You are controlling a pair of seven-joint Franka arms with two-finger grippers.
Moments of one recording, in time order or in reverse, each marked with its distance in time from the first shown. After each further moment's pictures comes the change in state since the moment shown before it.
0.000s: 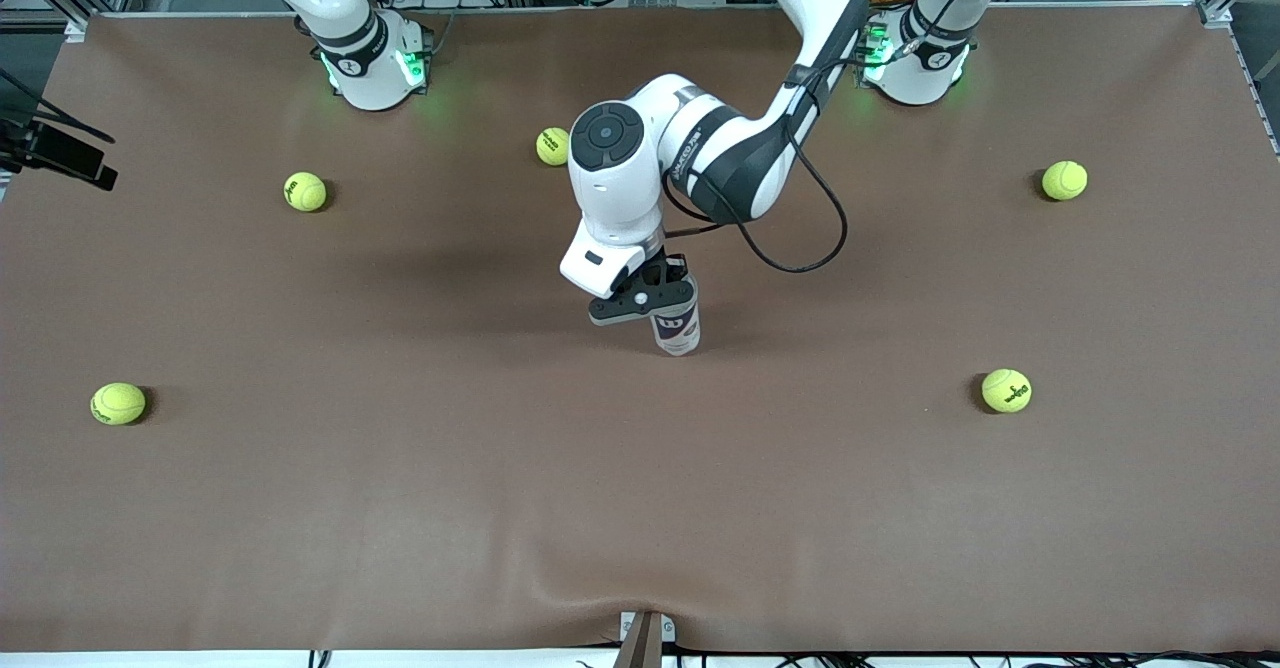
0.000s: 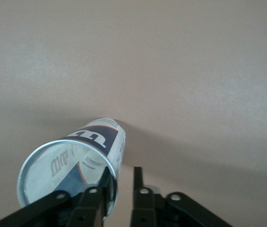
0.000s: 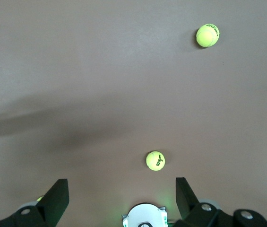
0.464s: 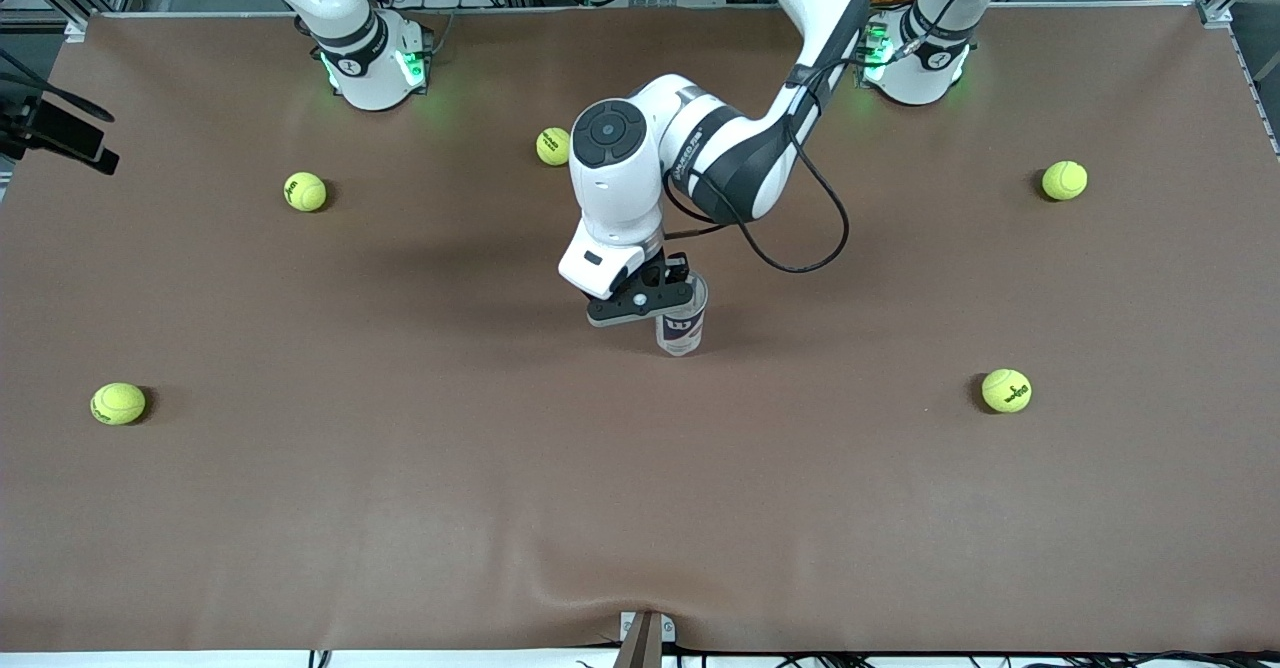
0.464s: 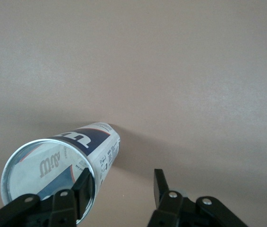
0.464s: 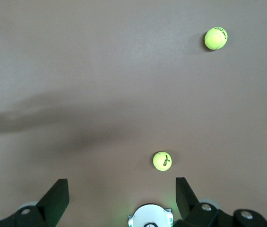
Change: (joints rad) left arm 0.000 0.000 0.002 0.005 0.000 0.016 0.000; right arm 0.001 -0.042 0.007 -0.016 0.034 0.005 0.000
